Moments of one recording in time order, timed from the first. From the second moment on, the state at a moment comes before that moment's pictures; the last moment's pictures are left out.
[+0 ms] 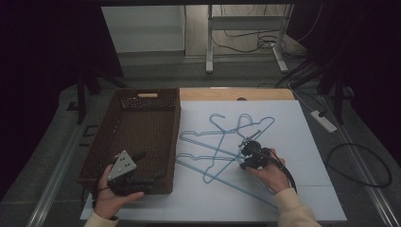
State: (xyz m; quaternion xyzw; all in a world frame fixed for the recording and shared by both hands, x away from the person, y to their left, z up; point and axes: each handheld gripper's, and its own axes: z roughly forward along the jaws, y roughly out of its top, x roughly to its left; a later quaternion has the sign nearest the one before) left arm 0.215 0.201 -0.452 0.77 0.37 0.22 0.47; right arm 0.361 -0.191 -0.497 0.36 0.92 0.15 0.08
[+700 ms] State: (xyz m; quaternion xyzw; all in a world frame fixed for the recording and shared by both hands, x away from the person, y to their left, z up) left arm 0.213 0.202 -0.449 0.77 0.36 0.22 0.48; right arm 0.343 -0.197 -0.480 0.31 0.92 0.20 0.10
